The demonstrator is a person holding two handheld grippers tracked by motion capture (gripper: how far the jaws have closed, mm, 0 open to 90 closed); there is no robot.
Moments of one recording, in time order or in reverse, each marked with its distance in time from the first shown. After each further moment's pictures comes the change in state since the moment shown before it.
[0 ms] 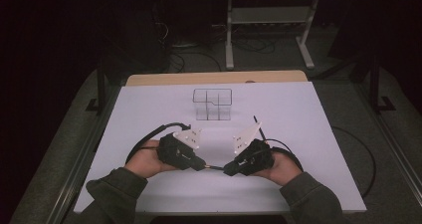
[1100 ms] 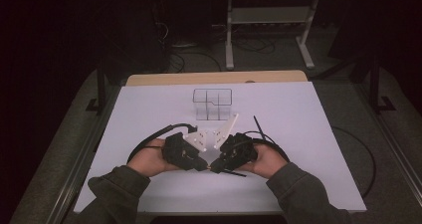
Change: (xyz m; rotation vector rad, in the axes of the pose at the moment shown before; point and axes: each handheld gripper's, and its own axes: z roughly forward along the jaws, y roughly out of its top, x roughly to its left) left arm -0.002 0.014 0.007 0.095 0.020 0.037; right arm -0.007 0.046 0.015 0.085 0.061 -0.001
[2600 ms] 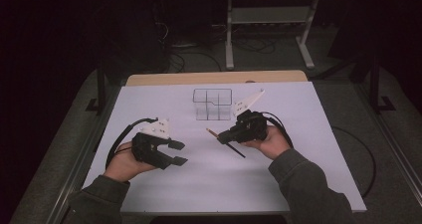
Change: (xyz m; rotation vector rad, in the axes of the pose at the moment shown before) left arm -0.001 -0.072 -0.037 -0.281 0.154 -0.250; right arm -0.055 -0.028 -0.037 -0.262 -0.101 0.183
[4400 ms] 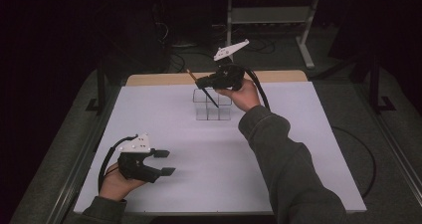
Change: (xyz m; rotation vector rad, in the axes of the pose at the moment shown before) left arm -0.006 -0.066 0.000 -0.122 0.097 -0.128; right arm -0.083 0.105 0.001 -0.220 -0.149 0.001
